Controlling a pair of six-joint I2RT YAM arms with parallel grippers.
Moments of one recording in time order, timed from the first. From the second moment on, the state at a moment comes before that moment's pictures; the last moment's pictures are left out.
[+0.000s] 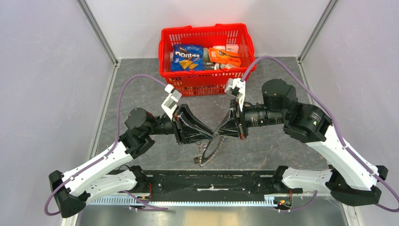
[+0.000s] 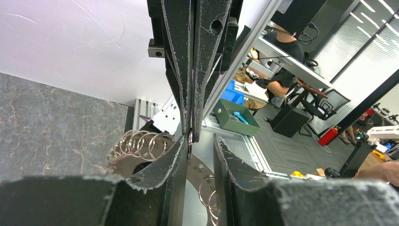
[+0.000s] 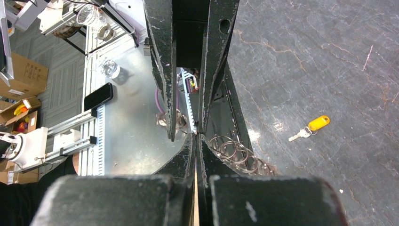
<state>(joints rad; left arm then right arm) -0.88 0.88 0.83 0.41 0.74 -0.71 0.92 1.10 1.58 -0.83 -0.56 0.21</state>
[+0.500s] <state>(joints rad) -0.88 0.88 0.83 0.42 0.75 -0.71 0.93 1.07 1.58 -0.82 -0.57 0.21</state>
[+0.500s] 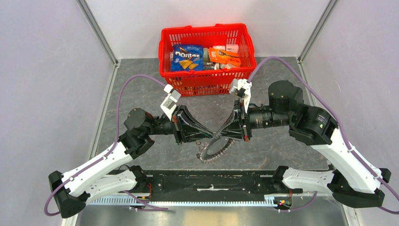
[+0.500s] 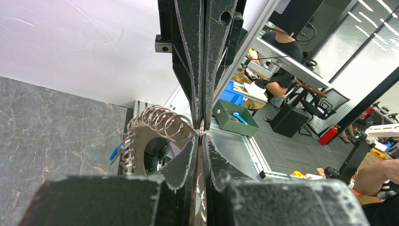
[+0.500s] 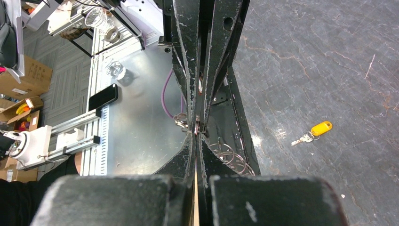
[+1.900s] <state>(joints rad) -0.88 0.88 0.79 0.53 0.80 -0.75 0.93 1.02 1.58 -0.78 -0.58 0.24</state>
